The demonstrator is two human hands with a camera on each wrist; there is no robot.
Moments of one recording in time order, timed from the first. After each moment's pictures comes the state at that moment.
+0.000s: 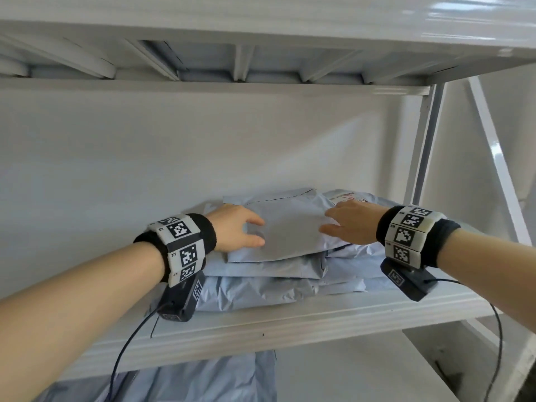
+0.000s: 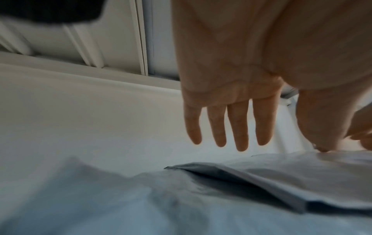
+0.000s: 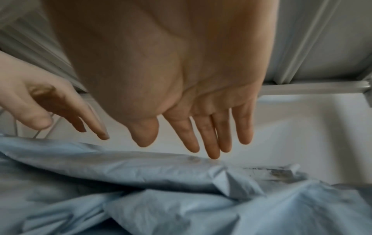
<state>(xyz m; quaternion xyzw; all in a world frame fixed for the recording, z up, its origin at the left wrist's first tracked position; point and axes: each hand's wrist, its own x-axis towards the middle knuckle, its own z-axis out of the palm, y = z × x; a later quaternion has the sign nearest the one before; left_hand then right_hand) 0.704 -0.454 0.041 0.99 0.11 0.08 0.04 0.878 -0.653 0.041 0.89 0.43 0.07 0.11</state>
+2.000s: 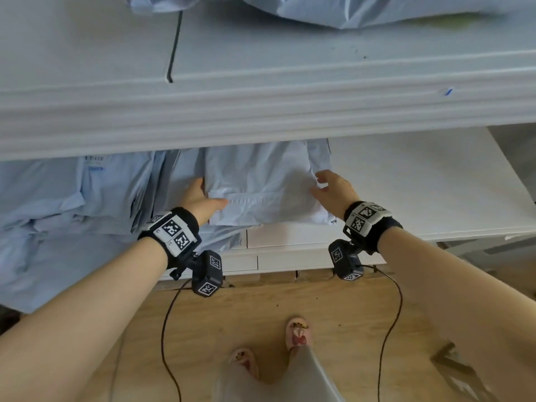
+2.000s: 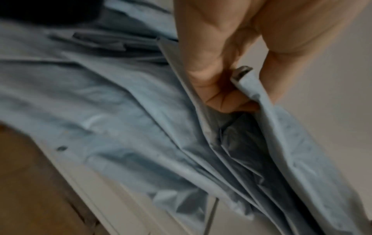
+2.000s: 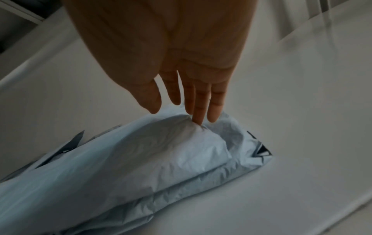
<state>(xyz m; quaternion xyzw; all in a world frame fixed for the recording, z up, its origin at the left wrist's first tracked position) 0.583 -0.336 -0.370 0.71 0.49 0.04 0.50 0.794 -0.535 -0.400 0.88 0.27 -0.25 -0.29</state>
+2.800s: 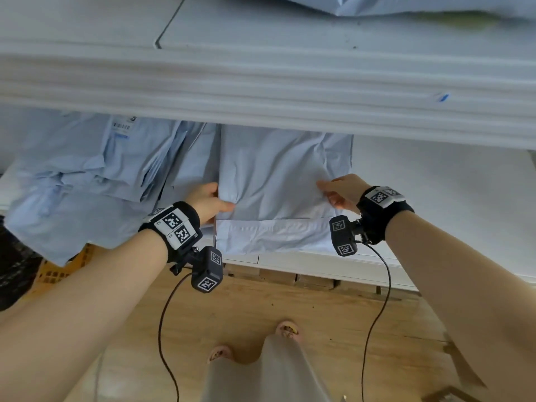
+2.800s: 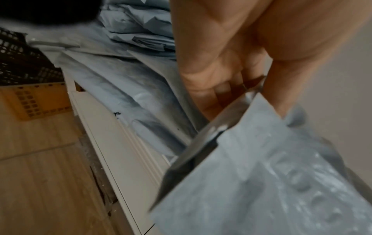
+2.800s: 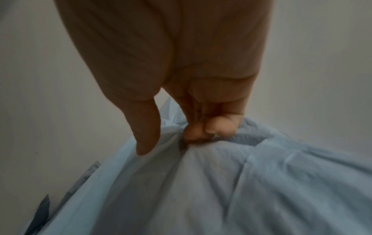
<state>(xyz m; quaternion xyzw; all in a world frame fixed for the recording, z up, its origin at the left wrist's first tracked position) 0.569 -0.377 -0.360 0.63 0.53 0.03 0.57 0.846 -0.516 -0.412 0.74 0.10 -0.52 -0.42</state>
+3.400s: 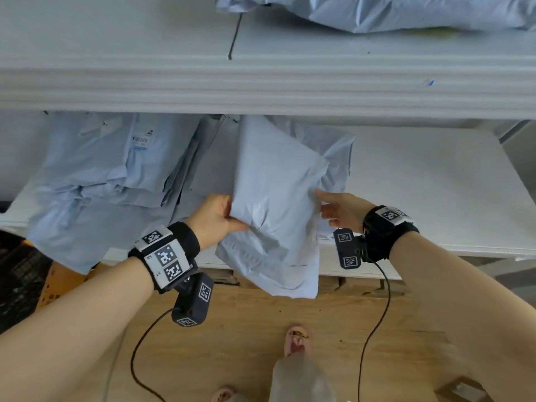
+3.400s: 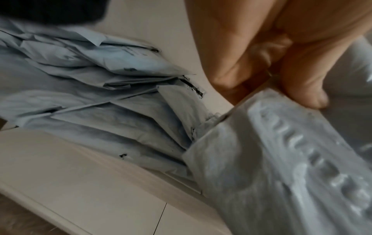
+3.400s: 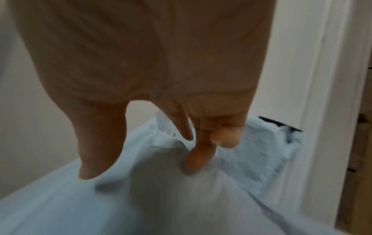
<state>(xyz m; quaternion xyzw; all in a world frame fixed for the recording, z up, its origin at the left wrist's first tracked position) 0.515 -0.419 -0.309 0.76 0.34 0.05 0.55 0.776 -0.560 -0.388 0.66 0.10 -0.60 -0.45</state>
